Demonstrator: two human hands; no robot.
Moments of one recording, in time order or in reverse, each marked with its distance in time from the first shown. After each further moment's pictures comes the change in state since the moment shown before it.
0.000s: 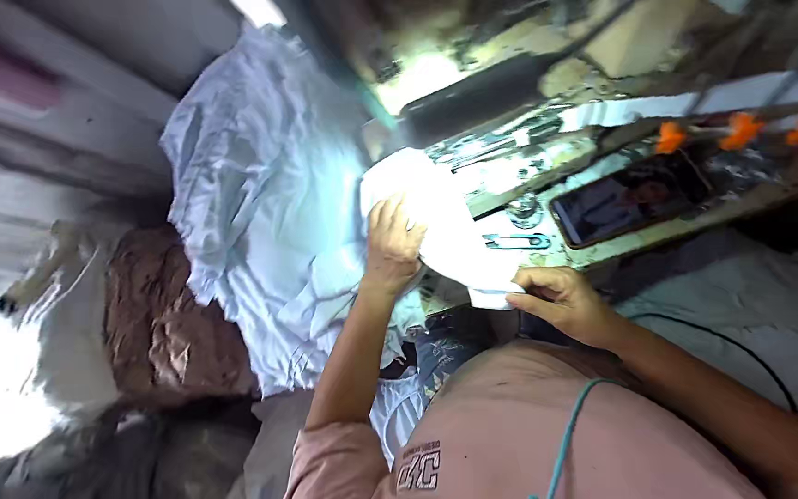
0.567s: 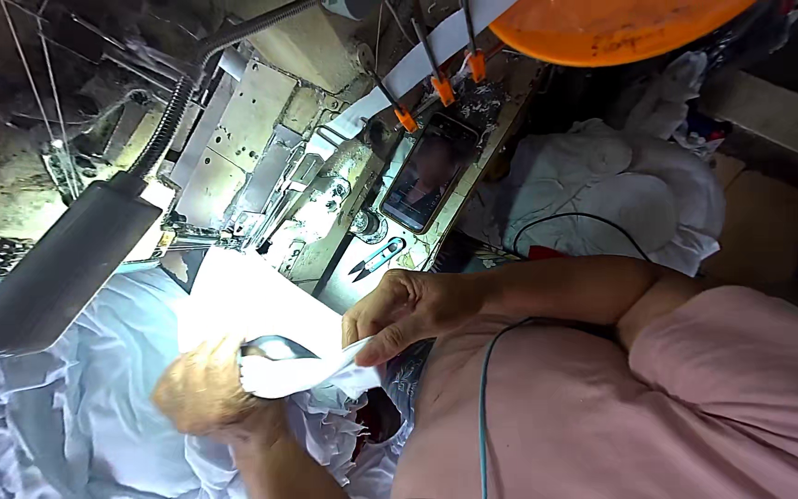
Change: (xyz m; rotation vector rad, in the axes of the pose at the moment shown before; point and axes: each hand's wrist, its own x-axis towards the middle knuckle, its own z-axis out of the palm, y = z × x) left_hand -0.009 -0.002 -0.038 0.045 0.032 -0.151; right_hand 0.024 -0.059 -0.002 0.561 -0.155 -0.164
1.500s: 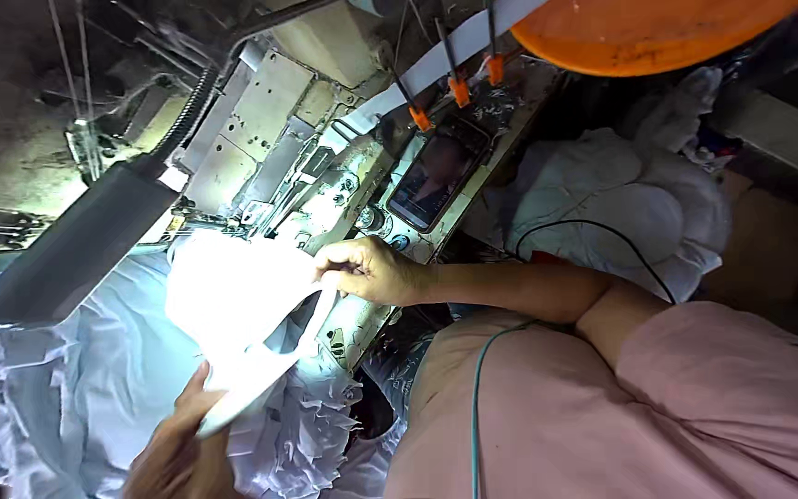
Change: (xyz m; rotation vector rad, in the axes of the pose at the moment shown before) left_hand -0.006 -0.020 -0.064 -0.800 -0.287 -0.073; right_hand 0.038 0.056 -0.014 -0.465 0.396 -0.096
